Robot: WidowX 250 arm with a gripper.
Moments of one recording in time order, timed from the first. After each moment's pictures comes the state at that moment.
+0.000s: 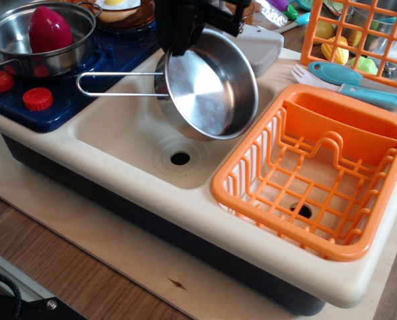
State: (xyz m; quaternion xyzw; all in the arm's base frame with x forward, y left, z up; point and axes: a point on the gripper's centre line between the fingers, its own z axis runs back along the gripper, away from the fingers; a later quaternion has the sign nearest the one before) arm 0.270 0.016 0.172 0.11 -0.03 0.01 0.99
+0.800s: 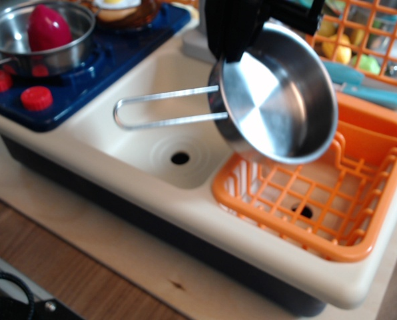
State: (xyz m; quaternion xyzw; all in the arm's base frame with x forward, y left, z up) arm 0.230 -0.042 0.183 0.04 -0.06 0.03 1.00
